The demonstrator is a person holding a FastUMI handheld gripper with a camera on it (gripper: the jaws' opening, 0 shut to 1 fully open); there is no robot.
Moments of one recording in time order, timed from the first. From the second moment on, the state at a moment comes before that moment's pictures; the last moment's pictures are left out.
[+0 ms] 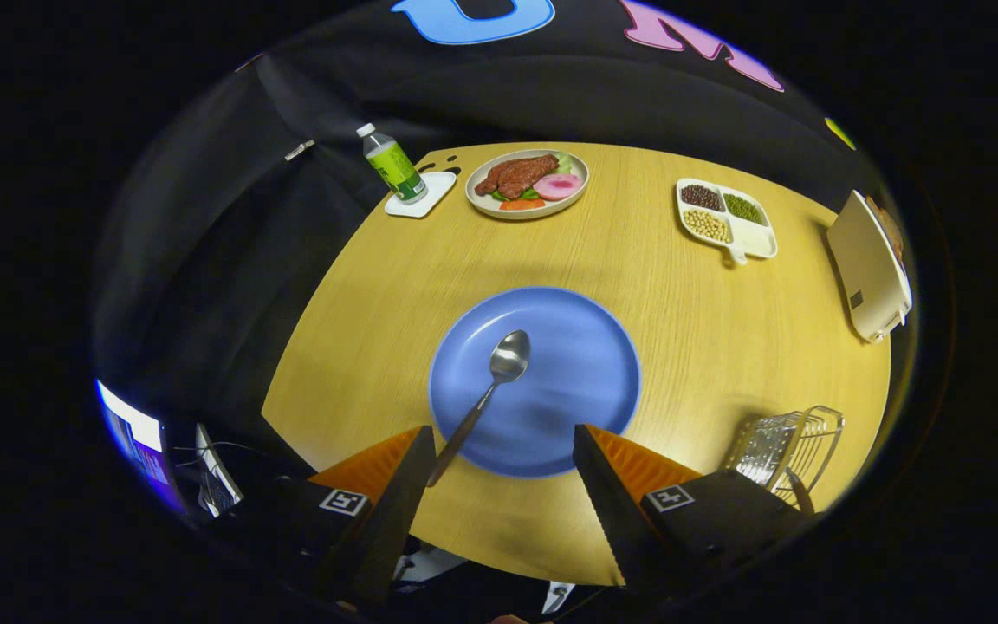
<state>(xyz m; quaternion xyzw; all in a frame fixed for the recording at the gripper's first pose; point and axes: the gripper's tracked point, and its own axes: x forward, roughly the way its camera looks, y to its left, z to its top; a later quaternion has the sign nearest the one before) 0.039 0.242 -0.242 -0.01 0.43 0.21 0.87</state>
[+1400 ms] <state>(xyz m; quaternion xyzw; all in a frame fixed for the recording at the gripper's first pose) 0.045 0.272 -0.338 0.05 0.56 0.20 0.80</state>
